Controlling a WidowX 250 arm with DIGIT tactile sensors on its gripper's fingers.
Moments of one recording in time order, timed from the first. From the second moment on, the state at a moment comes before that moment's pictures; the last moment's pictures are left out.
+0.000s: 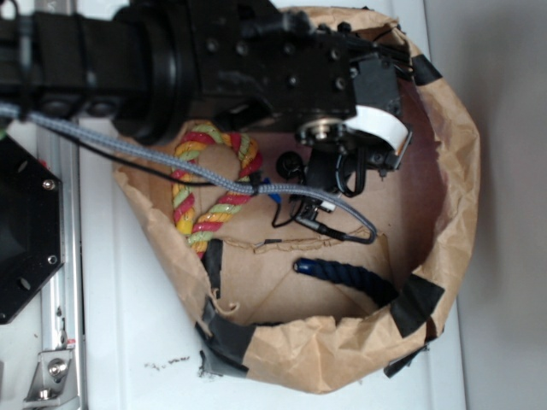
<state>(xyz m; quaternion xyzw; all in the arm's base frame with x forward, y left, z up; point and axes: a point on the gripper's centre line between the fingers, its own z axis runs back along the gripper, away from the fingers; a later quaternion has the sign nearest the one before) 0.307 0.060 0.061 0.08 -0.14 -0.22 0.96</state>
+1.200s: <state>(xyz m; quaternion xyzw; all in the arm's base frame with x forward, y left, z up) 0.307 0.080 0.029 0.15 -0.09 -0.19 0.97</state>
